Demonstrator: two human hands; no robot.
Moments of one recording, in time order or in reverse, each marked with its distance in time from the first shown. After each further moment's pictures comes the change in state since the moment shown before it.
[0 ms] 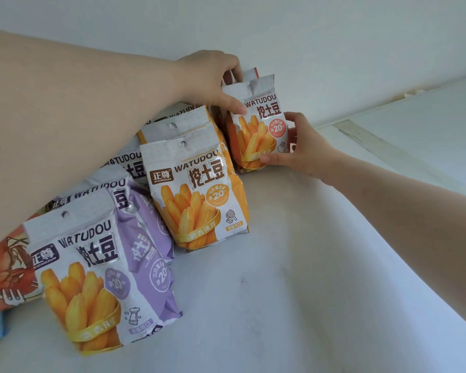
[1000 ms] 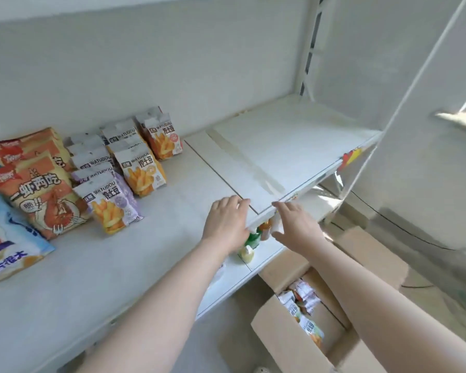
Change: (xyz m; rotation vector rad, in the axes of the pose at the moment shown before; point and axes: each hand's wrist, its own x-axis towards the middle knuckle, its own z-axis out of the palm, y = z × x) left_hand -0.336 0.332 -0.027 -0.116 -0.084 0.203; right_hand -0.461 -0.148 -0.133 -0.855 -0.008 0.448
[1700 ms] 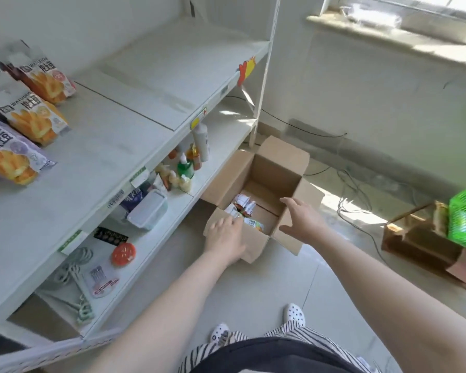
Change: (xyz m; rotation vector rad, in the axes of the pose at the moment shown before) left_hand -0.216 0.161 0.111 -0.110 -0.412 0.248; right_hand -0.312 0.089 0.082 0.085 -0.130 0.472
